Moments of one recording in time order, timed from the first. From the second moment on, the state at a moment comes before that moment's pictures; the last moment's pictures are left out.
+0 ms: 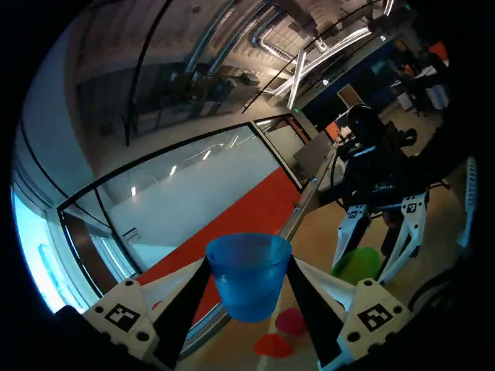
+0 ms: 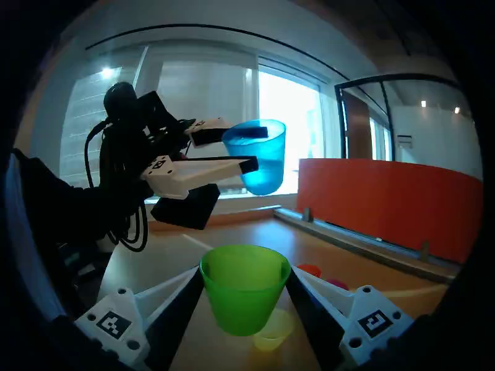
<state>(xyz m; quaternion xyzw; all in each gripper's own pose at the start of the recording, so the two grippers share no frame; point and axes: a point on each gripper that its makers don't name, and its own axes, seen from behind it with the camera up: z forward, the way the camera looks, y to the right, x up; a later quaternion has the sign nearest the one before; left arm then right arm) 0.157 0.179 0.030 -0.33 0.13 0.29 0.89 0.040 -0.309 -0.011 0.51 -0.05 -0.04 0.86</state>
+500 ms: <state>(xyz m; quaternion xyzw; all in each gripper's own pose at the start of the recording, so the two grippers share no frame) 0.153 0.177 0.032 -0.31 0.15 0.35 0.87 0.040 -0.314 -0.006 0.51 -0.05 -0.04 0.86</state>
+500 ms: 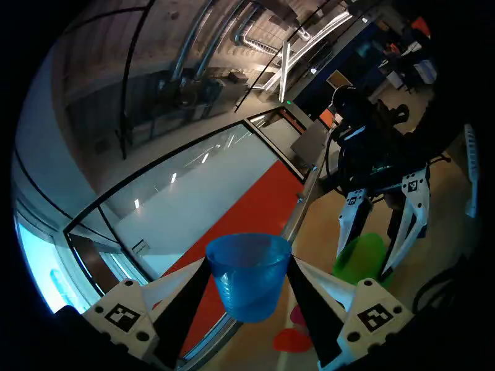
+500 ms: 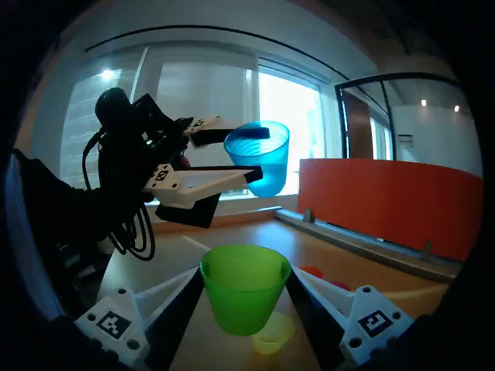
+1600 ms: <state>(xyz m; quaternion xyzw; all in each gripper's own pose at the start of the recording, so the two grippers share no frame) 0.143 0.196 0.041 -0.30 0.18 0.43 0.83 0.031 -0.311 0.004 0.51 -0.05 -0.03 0.86</state>
